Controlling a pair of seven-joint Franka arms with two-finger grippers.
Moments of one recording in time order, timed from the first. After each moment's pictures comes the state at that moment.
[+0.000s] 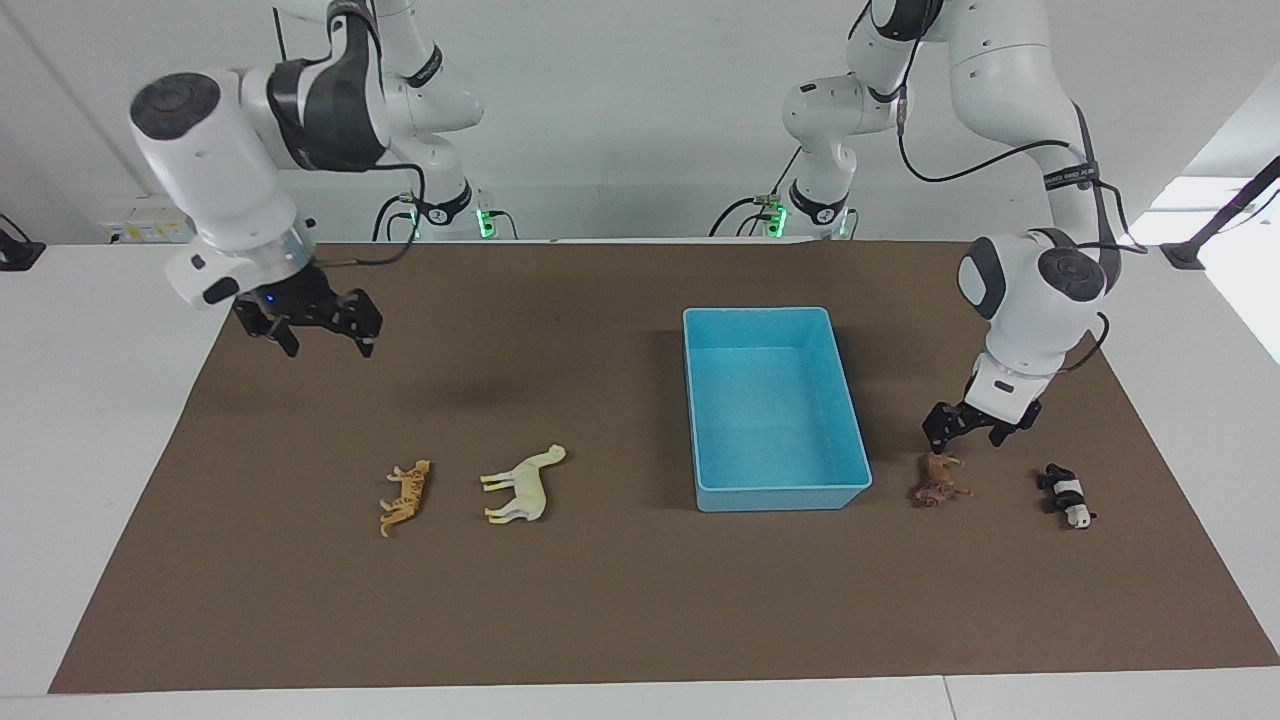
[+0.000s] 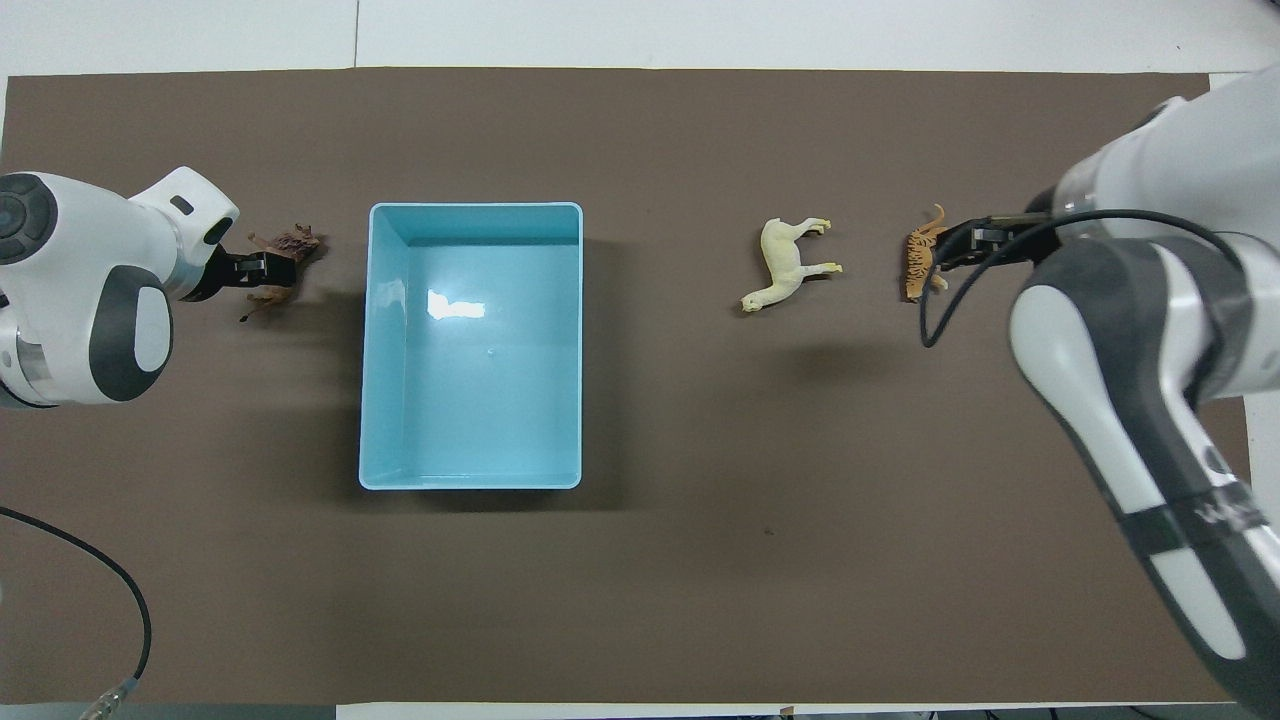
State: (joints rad) left arm 0.12 0.33 -0.13 -1.92 0.11 2.37 -0.06; right arm 0.23 0.20 -0.11 -1.75 0.04 2.02 0.14
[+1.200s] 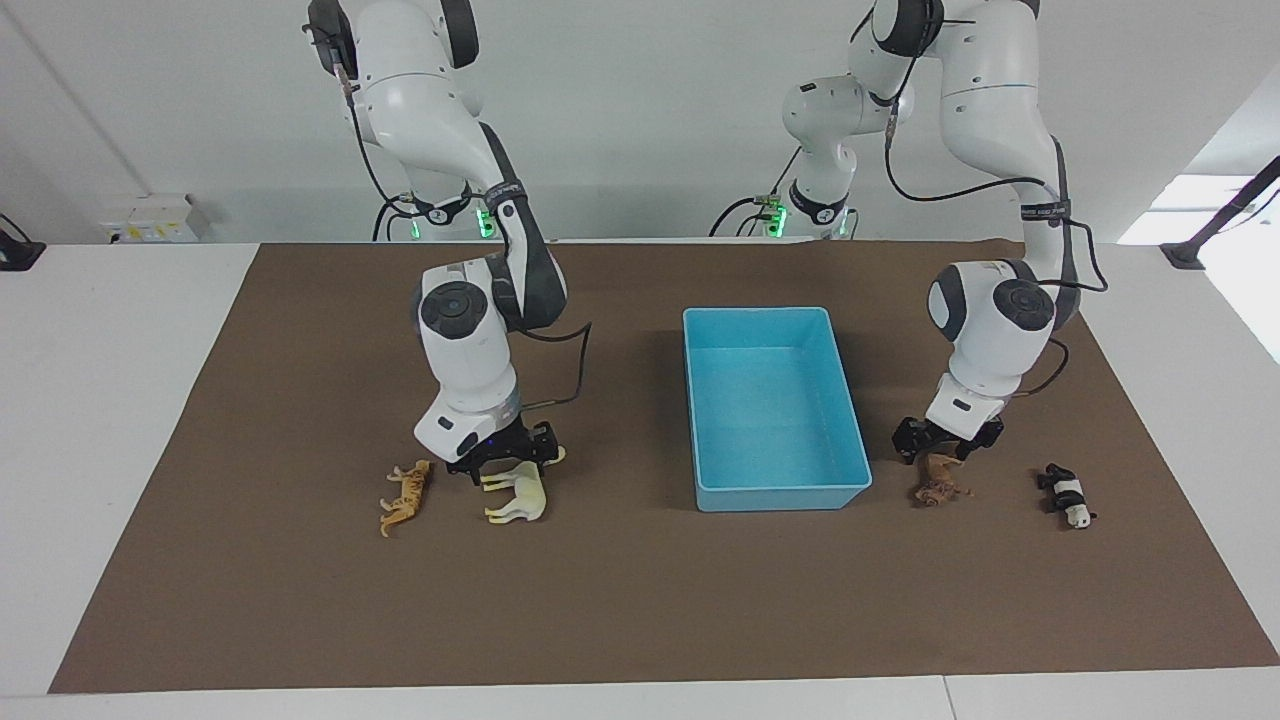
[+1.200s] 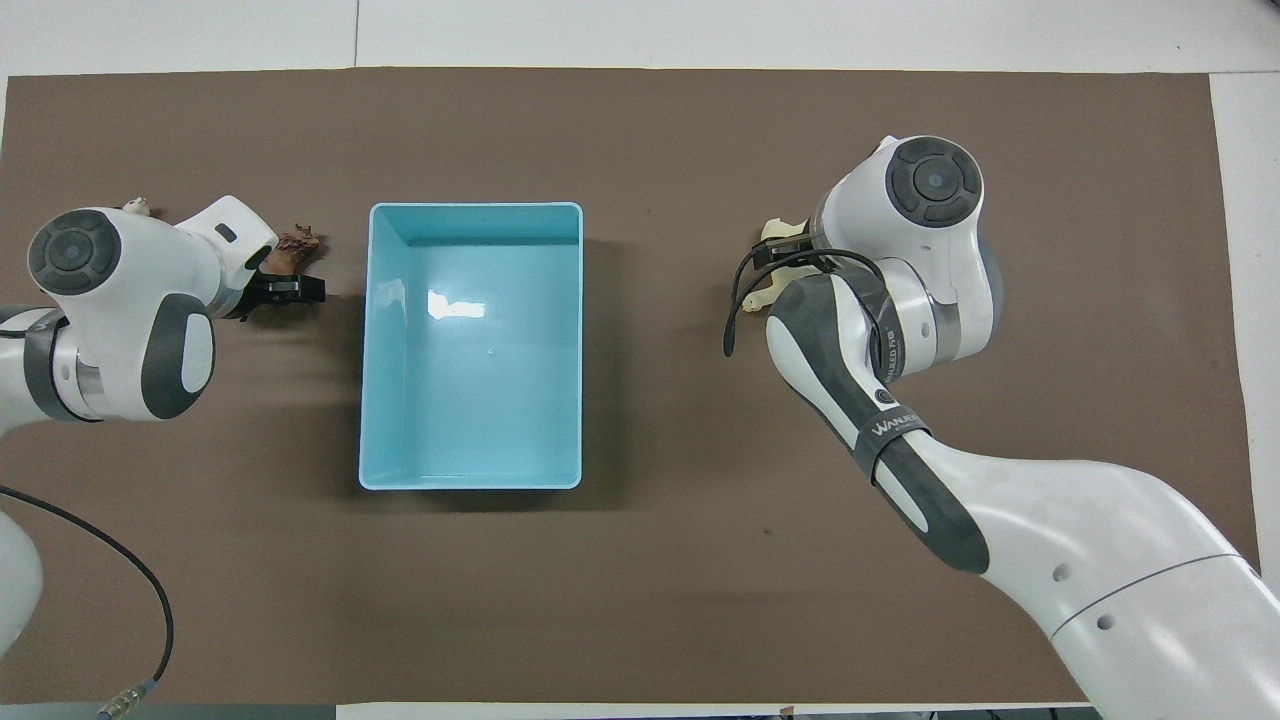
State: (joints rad) left arm 0.12 0.37 -0.13 -2.00 0.14 2.49 -0.06; right arm 0.39 0.50 -0.11 -1.69 0.06 2.30 0.15
